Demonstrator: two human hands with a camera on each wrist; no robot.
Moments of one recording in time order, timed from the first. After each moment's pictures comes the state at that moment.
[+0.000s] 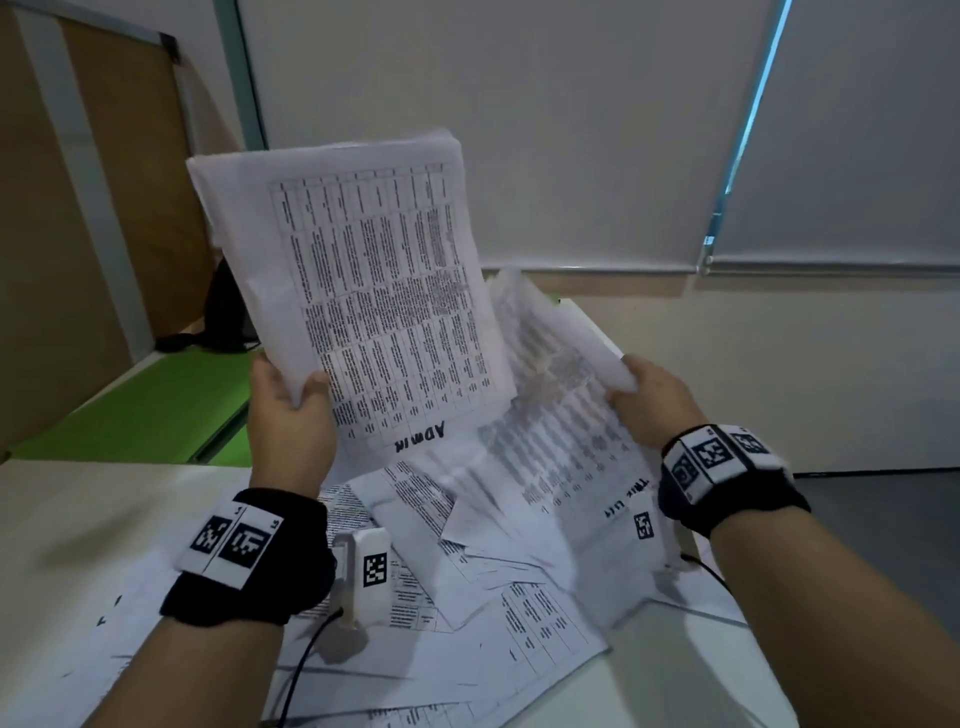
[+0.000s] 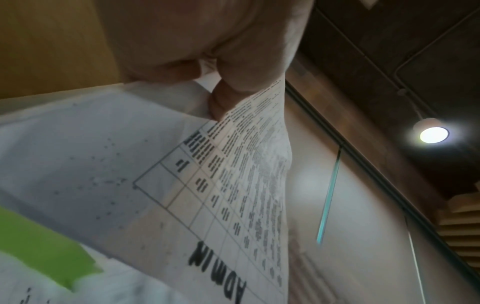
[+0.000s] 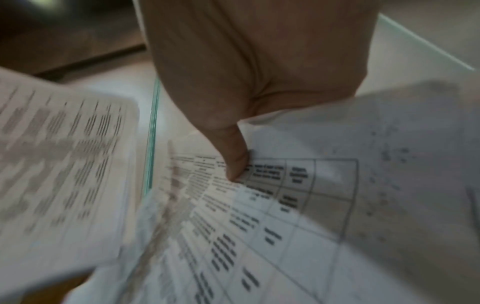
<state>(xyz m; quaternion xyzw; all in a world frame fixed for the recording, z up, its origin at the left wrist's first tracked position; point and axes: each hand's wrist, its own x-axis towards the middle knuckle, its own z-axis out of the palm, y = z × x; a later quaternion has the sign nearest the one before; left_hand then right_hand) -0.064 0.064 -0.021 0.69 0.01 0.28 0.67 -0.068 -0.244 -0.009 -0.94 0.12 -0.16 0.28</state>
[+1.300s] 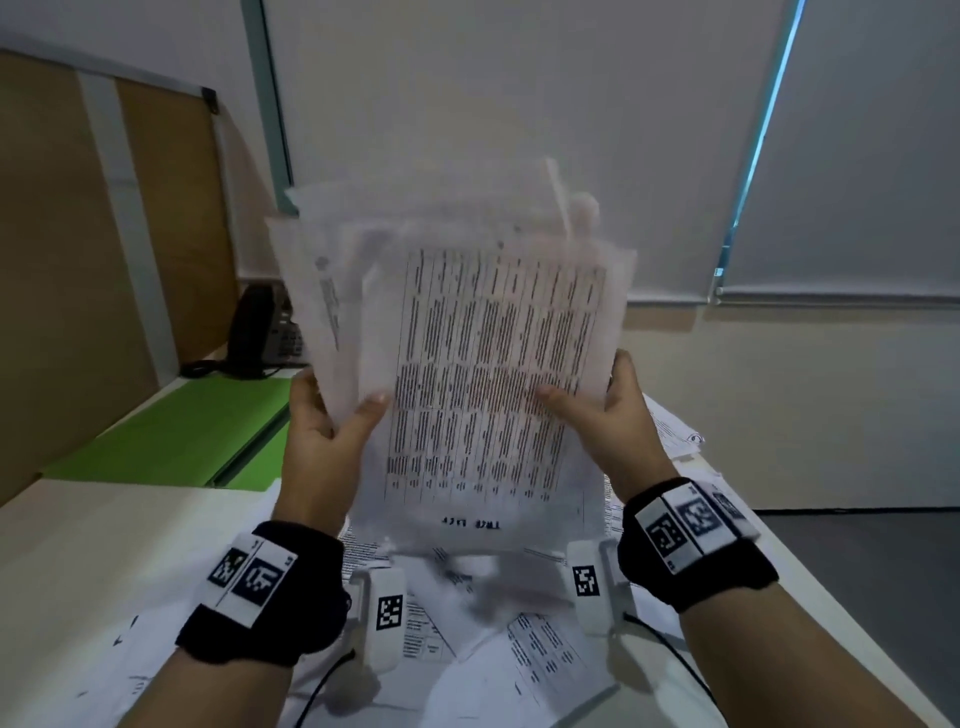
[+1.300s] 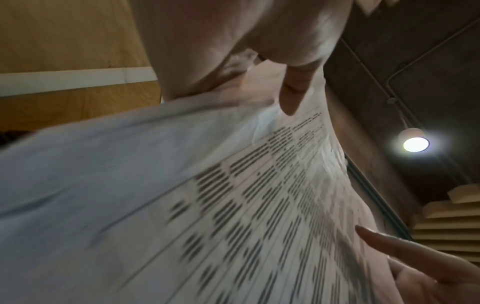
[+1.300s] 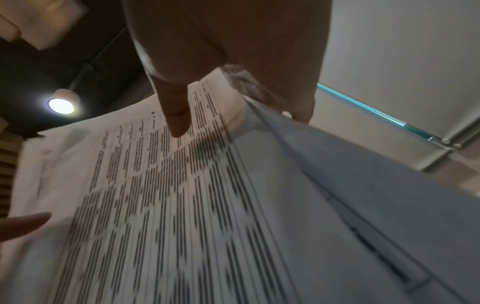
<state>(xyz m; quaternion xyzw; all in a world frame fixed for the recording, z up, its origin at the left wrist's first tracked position) -0.081 0.055 -0.013 0.62 -0.09 0.21 0.75 -0.090 -0.181 0.004 -0.69 -0.06 -0.20 0.69</state>
